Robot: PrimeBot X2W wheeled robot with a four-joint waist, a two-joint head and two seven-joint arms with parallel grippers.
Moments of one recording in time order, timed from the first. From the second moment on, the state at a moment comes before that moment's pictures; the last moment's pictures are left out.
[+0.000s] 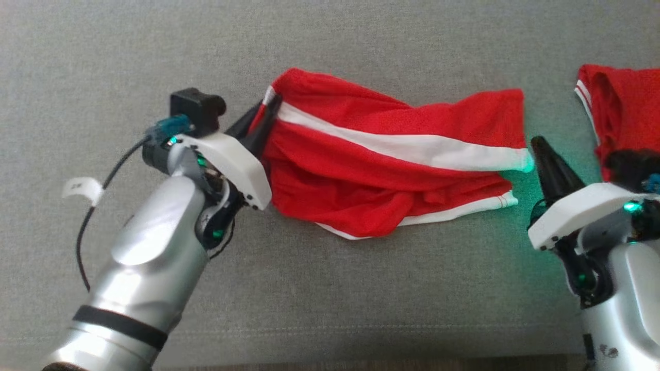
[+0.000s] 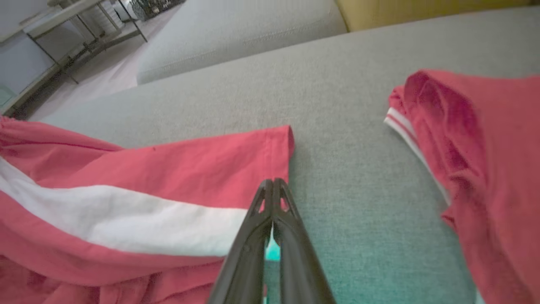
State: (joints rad) left arm -0.71 0.16 -0.63 0.62 -0.57 -0.12 -0.10; right arm -0.26 -0.16 0.03 0.20 0.38 0.13 0.24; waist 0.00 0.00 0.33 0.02
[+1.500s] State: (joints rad) left arm -0.55 0.27 -0.61 0.44 -0.64 -0.05 -0.04; right arm 0.10 -0.04 -0.06 -0.32 0.17 0.13 0.12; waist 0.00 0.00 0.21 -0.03
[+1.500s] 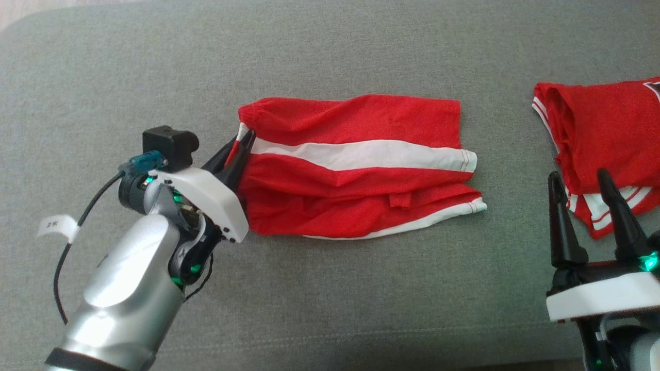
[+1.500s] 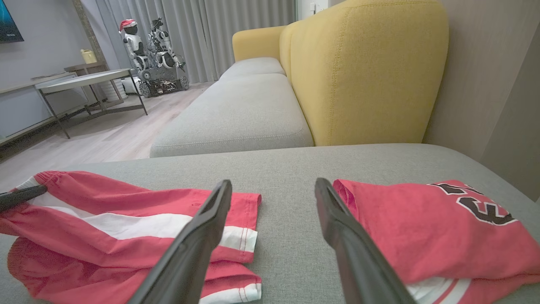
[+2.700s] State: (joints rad) left arm -0.66 0.21 -0.66 0.49 -0.64 -0.07 -0.07; right arm -0.26 -0.17 0.07 0.21 0.25 0.13 0.22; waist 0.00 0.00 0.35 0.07
